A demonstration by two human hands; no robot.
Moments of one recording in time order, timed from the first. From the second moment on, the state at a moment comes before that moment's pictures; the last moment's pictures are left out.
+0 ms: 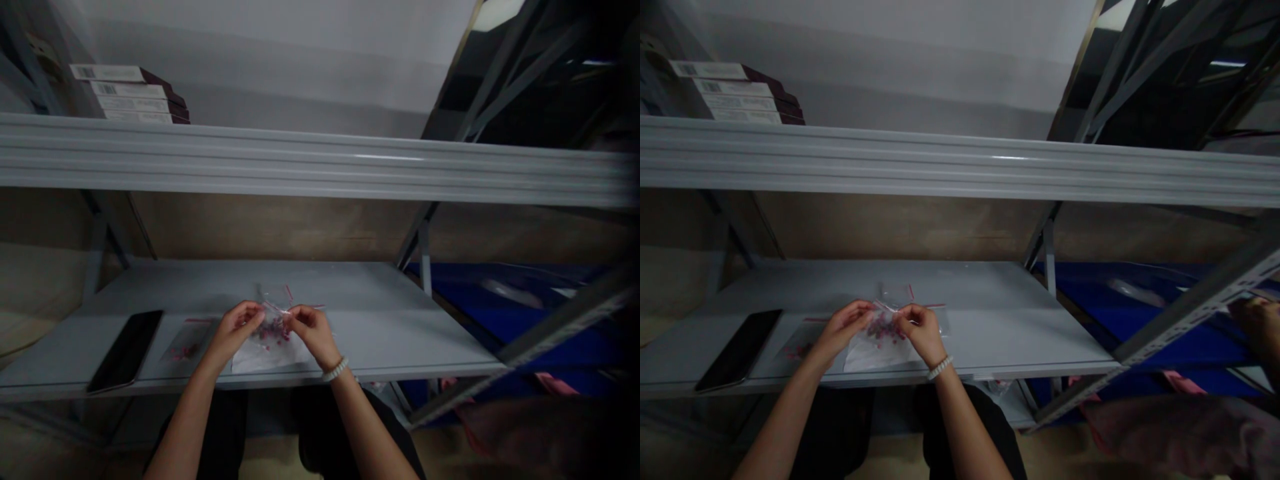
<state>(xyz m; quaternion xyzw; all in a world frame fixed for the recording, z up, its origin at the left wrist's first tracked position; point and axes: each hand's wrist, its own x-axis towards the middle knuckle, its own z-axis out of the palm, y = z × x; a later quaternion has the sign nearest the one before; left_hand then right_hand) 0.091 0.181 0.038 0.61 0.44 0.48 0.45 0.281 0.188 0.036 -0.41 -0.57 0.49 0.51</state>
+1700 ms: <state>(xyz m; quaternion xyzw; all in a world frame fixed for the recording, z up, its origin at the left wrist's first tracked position) 0.145 0.197 0.102 0.88 0.46 0.06 -0.01 0.223 0.201 0.001 -0.22 -0.10 0.79 0.56</state>
